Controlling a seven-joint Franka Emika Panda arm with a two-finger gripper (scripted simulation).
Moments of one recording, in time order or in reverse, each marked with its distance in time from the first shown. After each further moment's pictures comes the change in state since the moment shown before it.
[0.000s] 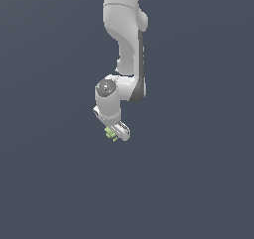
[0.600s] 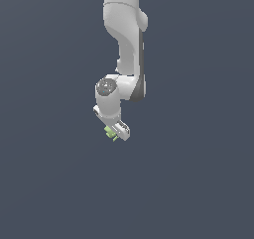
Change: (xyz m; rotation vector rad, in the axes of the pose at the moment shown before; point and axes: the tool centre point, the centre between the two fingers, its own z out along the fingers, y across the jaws) arm -0.002 0.001 -0.003 0.000 -0.001 0.000
